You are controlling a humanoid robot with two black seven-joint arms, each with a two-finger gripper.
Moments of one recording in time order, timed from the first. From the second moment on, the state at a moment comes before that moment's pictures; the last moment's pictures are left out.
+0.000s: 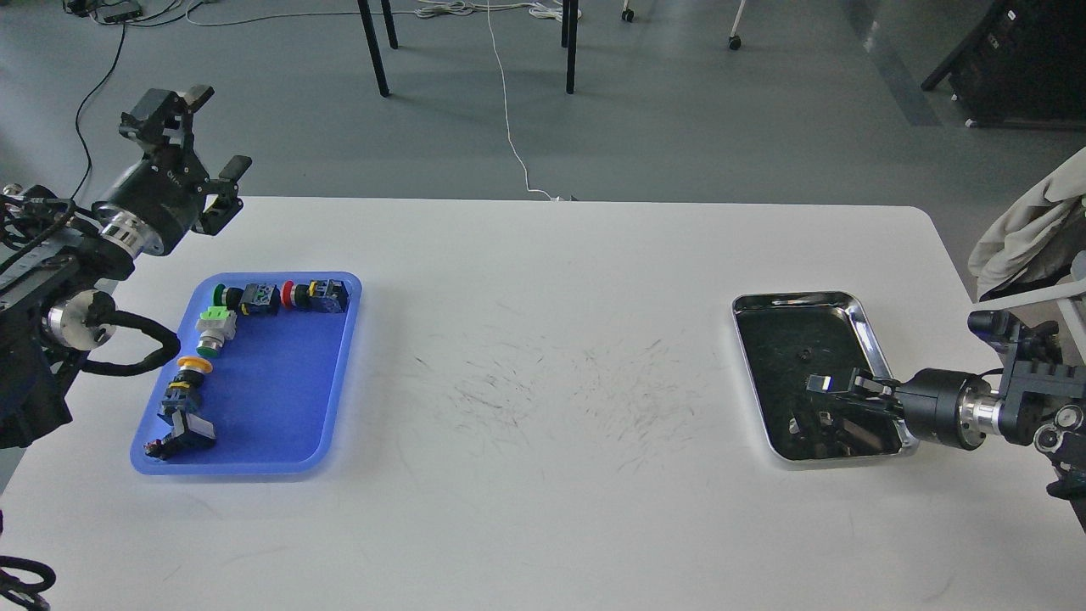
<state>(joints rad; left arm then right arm) -0.86 0.46 -0.44 -0.42 0.18 -0.49 -0.49 0.84 -0.79 -0.17 0.97 -0.92 0.24 0.49</state>
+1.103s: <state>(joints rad) -0.85 0.46 -0.44 -0.42 0.18 -0.49 -0.49 0.90 -0.83 0.08 0.95 -0.72 0.30 0.49</state>
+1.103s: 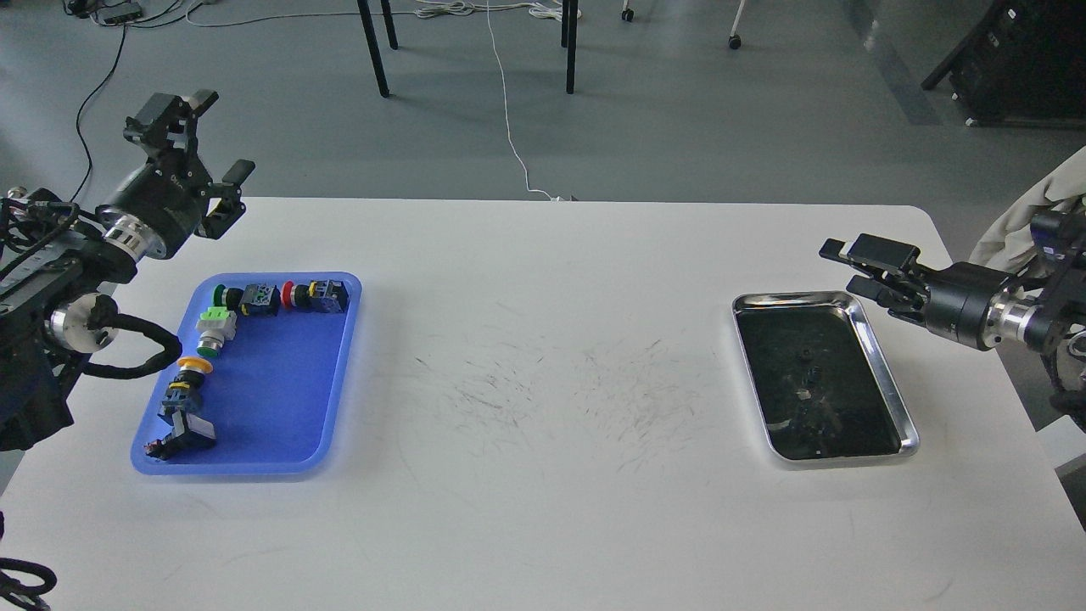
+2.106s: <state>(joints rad) -0.85 0.40 -0.47 -0.43 0.06 -0.49 -0.49 0.89 -0.64 0.25 0.98 -0.10 -0.03 0.49</state>
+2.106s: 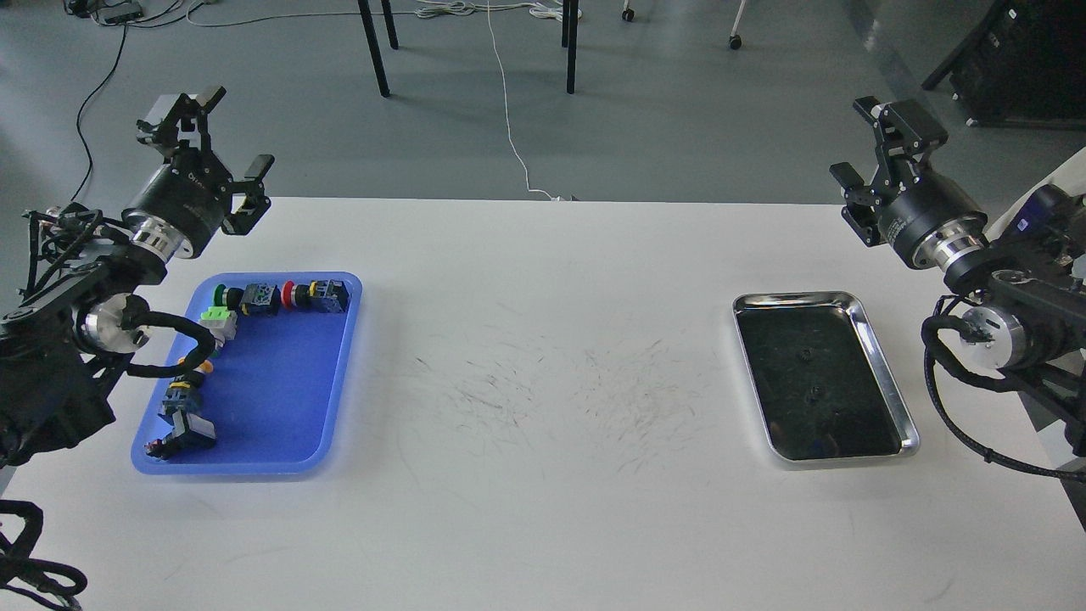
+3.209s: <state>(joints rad) -0.98 0.29 -0.53 -0.41 0.02 -0.40 -0.25 0.88 -0.38 0.44 0.88 0.13 -0.05 0.35</state>
